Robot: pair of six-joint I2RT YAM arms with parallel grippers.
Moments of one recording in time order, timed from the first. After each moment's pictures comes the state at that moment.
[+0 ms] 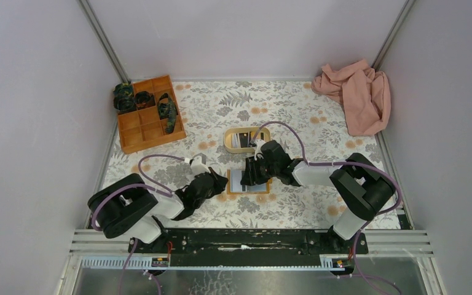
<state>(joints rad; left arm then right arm) -0.86 1.47 0.19 0.76 -0.36 -0.99 0.74 1.66 0.70 0.18 -0.35 0.51</state>
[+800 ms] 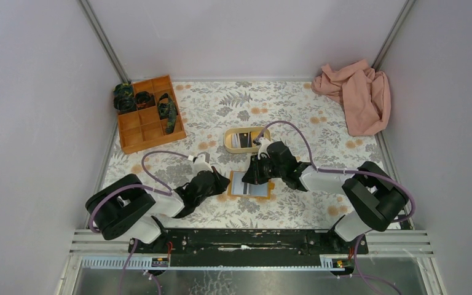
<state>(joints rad) -0.83 1.46 0.22 0.70 -0.27 -0.96 0.74 1.54 0.63 0.27 -0.38 0.55</state>
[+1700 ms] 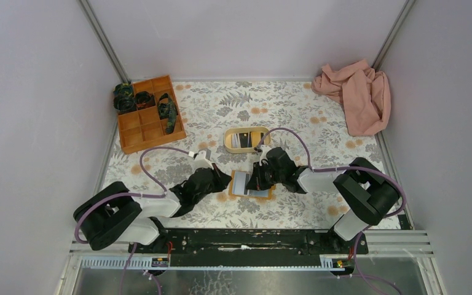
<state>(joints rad) -0.82 1.34 0.26 0.59 -0.23 -0.90 0.74 1.61 0.58 0.27 -0.36 0.57</state>
